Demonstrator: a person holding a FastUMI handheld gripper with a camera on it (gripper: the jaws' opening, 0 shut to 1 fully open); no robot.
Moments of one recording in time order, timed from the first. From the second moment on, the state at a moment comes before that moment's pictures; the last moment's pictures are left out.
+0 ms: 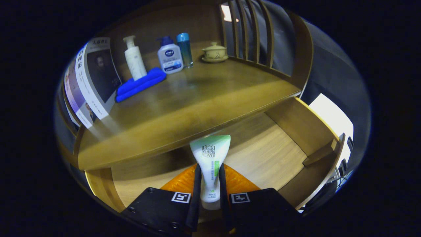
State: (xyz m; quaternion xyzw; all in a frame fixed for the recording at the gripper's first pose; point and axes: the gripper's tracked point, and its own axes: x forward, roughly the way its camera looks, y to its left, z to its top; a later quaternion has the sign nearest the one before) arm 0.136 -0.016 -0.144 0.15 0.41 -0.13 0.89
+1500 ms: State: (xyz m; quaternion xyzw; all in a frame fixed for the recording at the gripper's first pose) arm 0.116 -0.037 -0.091 0.20 0.31 -0.18 0.91
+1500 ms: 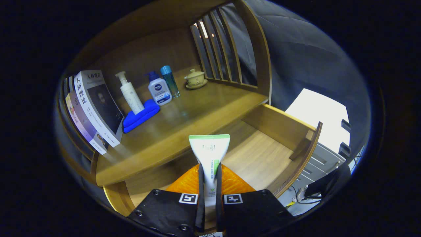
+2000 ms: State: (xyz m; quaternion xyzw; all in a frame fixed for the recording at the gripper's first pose) arm 0.174 -0.025 -0.036 0.13 0.29 -0.13 0.94
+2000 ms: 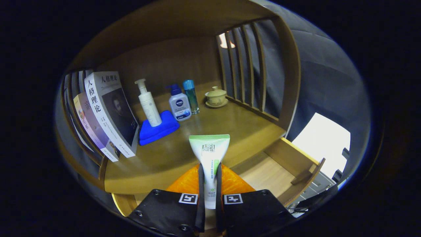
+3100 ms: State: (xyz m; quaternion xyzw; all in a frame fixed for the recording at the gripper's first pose) arm 0.256 0.009 -0.022 0.03 0.26 0.01 0.96
